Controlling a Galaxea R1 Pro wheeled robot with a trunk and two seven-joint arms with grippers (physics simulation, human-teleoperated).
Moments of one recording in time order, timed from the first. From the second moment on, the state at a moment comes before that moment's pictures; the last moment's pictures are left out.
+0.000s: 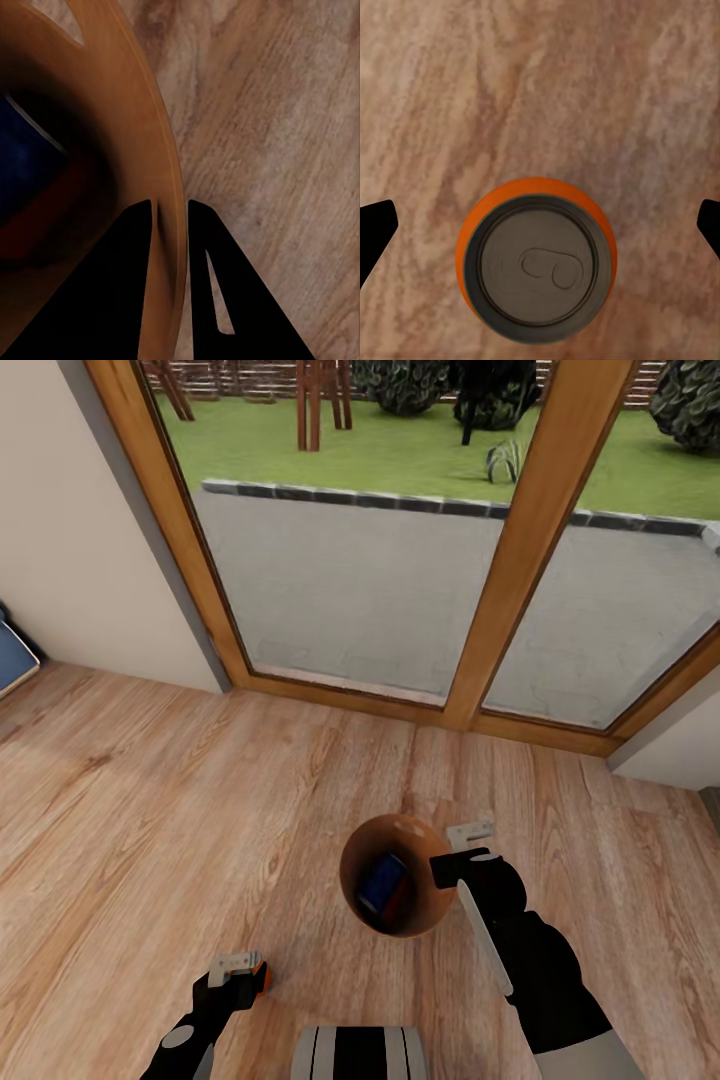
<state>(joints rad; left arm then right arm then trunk) -0.31 -0.05 0.17 -0.70 -0.06 -0.03 -0.06 -0.50 0.05 0.22 -1.43 0.01 1.01 -0.18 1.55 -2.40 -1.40</state>
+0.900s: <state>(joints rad) -0.31 -0.05 0.16 -0.70 -0.06 -0.03 -0.06 -0.50 0.05 0.22 -1.43 0.01 1.01 -0.18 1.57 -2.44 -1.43</state>
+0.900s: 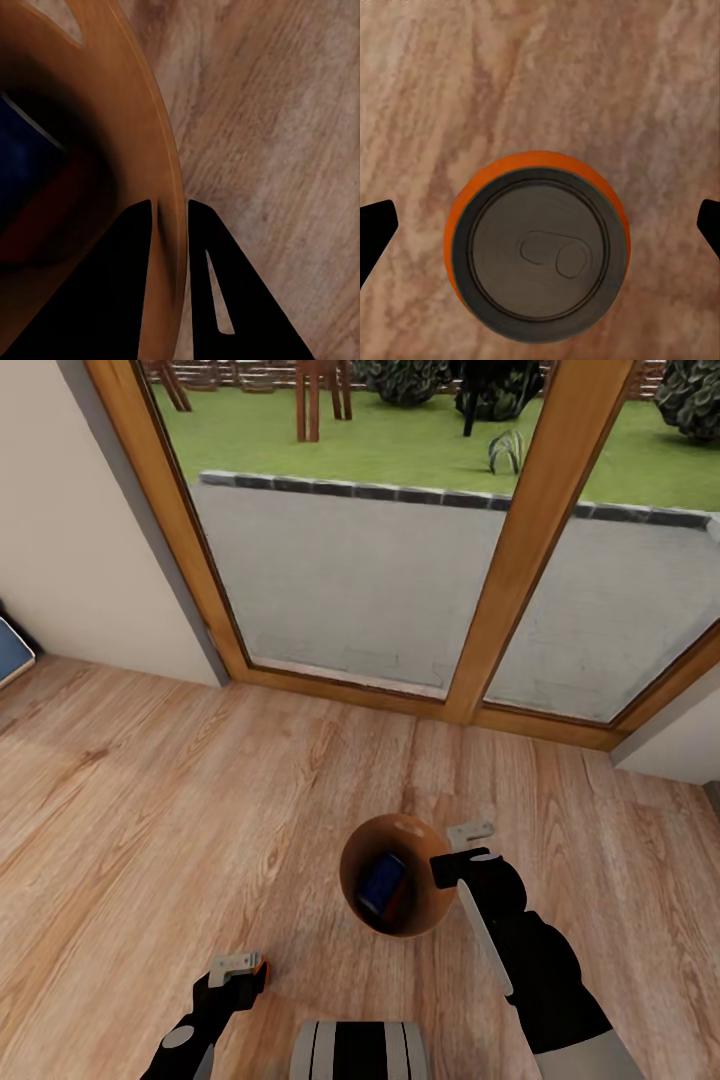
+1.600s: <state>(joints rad) -0.31 -0.05 0.16 -0.70 -0.06 -0.03 -0.06 -0.50 0.05 0.22 -1.43 0.01 1.01 -0.18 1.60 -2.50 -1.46</state>
